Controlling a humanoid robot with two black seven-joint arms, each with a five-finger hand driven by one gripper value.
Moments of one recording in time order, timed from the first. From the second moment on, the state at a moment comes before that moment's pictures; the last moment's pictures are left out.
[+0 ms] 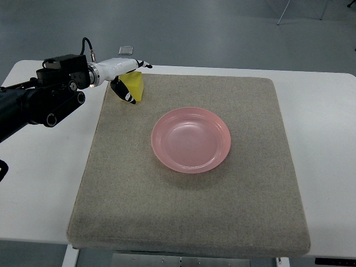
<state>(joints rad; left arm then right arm) -1.12 0.28 -0.28 -0.56 1.49 -0.12 -0.18 0.02 0.00 -0.10 0.14 -0.06 0.02 0.00</state>
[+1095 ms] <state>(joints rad) -1.18 0.29 -0.28 -0.51 1.54 -0.08 -0.17 0.02 0.00 -0.10 0.14 -0.06 0.02 0.00</state>
